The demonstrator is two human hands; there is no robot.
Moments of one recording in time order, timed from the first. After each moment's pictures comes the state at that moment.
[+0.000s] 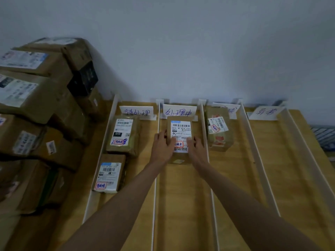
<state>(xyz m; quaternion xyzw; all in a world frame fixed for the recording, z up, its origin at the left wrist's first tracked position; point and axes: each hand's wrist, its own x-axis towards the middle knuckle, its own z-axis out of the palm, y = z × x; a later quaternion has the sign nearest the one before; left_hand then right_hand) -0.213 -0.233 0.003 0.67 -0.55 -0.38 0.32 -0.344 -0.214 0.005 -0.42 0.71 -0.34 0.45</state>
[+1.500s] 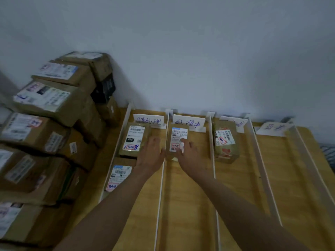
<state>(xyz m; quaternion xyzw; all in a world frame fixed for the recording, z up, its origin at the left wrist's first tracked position) -0.149 -0.231 0.029 0.68 -0.70 -0.15 0.11 -0.305 -0.226 0.031 -0.66 0.67 -0.19 0.29</state>
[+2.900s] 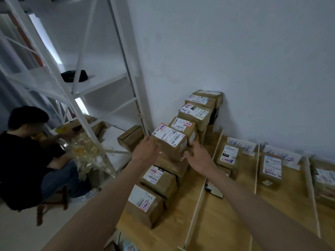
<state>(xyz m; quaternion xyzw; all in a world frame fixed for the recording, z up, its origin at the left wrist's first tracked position) 0.190 0.020 0.211 0.82 -0.53 -0.05 0.19 -0.009 -0.049 0.197 -0.79 0.47 -0.18 0.35</state>
